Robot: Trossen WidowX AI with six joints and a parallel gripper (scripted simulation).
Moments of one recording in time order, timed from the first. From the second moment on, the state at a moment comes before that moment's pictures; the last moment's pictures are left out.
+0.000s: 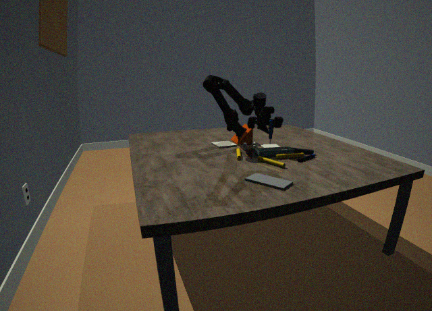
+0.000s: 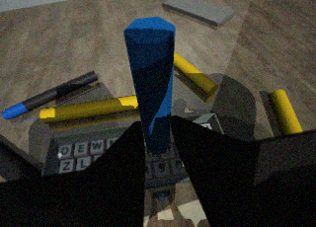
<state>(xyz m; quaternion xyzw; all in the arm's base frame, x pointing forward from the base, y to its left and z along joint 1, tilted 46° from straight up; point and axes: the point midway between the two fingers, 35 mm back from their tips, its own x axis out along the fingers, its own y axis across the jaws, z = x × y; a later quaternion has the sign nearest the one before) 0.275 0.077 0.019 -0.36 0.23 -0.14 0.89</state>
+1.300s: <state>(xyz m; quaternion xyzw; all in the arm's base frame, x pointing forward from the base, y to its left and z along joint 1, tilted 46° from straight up) 0.319 0.136 -0.038 -0.35 0.22 -0.14 0.90</state>
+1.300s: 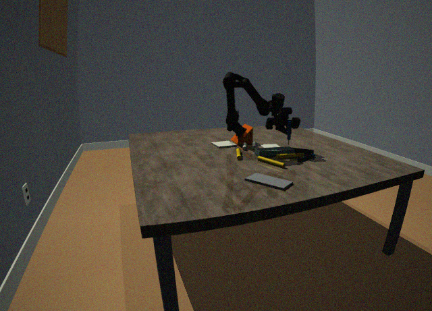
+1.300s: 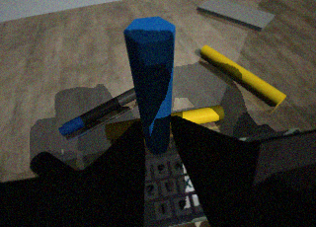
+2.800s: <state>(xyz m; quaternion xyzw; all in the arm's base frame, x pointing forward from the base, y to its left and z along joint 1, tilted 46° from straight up) 0.320 0.116 -0.058 -0.36 0.22 -0.14 0.90</state>
